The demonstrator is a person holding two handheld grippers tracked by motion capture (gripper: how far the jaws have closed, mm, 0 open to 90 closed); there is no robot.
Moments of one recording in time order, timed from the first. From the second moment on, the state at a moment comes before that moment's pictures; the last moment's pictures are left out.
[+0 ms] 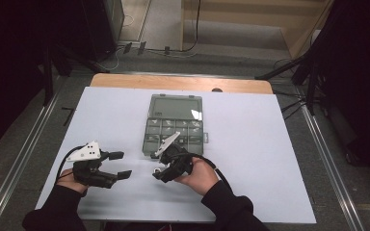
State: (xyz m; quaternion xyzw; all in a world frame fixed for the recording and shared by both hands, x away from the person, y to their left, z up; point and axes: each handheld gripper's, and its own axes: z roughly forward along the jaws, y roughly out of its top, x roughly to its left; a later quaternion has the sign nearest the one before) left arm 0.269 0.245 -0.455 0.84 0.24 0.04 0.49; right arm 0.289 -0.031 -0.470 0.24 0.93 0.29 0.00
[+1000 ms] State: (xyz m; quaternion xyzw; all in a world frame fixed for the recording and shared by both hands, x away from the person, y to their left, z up) left arm 0.268 0.246 -0.455 0.84 0.24 0.04 0.48; right arm 0.287 -0.009 -0.487 0.22 0.94 0.25 0.05
